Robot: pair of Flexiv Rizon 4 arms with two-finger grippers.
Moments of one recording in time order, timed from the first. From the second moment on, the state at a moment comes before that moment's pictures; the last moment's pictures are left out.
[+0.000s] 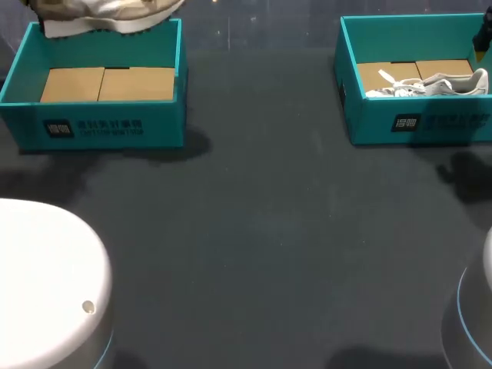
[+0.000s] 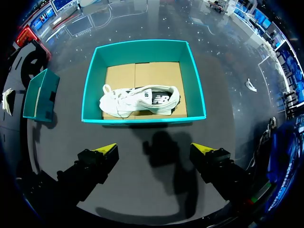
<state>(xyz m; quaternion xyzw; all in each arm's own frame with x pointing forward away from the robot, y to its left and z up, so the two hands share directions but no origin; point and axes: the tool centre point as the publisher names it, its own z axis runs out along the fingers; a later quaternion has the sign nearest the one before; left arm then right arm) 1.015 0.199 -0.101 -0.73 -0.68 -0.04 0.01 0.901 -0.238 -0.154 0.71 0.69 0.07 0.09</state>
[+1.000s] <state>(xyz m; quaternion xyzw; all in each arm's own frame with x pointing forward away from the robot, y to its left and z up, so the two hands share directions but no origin) 0.825 0.094 -0.137 -0.76 -0.65 -0.09 0.05 0.901 -0.238 -0.154 0.71 0.69 0.07 0.09</state>
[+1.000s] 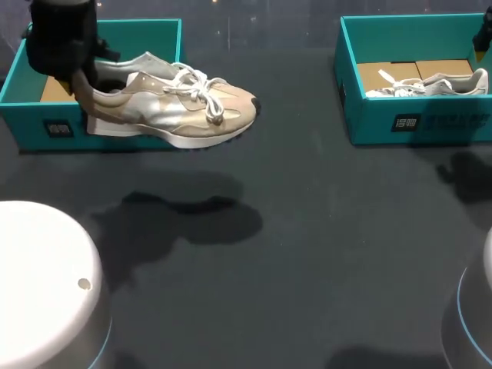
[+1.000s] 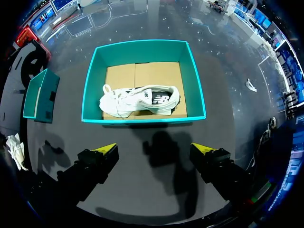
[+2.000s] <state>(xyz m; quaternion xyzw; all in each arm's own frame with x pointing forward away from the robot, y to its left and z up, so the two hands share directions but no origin) 0.752 -0.022 -0.223 -0.76 -0.64 -0.09 0.09 0.901 -0.238 -0.154 0.71 0.69 0.07 0.09</state>
